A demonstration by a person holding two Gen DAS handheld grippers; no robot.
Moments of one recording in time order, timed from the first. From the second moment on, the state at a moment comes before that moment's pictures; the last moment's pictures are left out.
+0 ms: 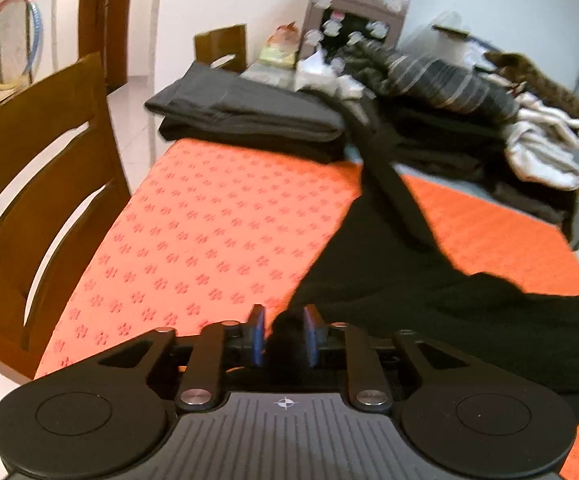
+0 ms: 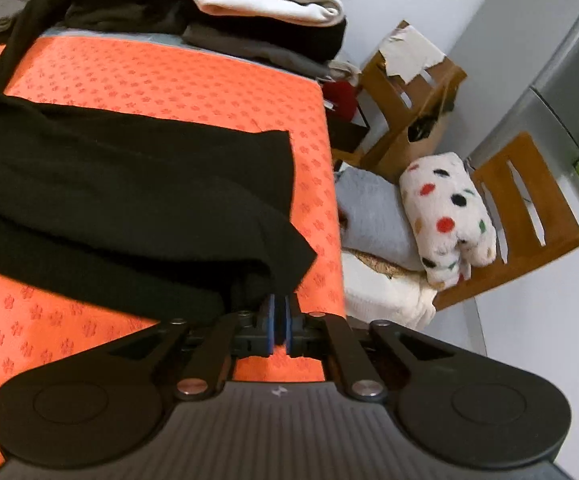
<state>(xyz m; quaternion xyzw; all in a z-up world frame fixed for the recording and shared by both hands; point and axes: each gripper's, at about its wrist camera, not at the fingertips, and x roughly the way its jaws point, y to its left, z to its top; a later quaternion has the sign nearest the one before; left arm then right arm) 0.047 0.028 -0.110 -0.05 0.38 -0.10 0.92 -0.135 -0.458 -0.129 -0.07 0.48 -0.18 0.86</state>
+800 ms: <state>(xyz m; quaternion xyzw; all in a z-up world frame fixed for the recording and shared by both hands) 0.075 -0.027 -0.144 -0.04 0.46 -0.16 0.87 -0.127 -0.468 -0.130 -0.15 0.46 -0.21 0.85</state>
